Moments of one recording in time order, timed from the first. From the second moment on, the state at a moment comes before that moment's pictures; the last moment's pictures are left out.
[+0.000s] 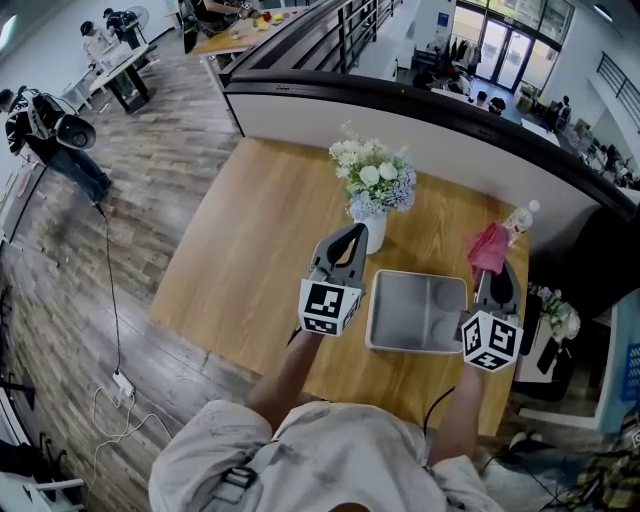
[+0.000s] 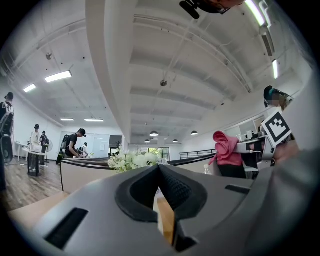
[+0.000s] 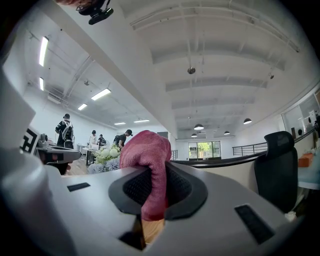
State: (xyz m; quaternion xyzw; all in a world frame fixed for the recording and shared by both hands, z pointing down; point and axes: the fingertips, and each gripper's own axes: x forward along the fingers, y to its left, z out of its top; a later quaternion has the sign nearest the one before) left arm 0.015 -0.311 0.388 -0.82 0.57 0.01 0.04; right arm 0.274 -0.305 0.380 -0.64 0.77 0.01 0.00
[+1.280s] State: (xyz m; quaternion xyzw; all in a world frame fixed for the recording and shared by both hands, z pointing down) left arm 0.016 -0.313 0.389 -0.82 0.57 0.01 0.03; right arm 0.275 -0.308 0.386 -0.64 0.77 0.01 -0.01
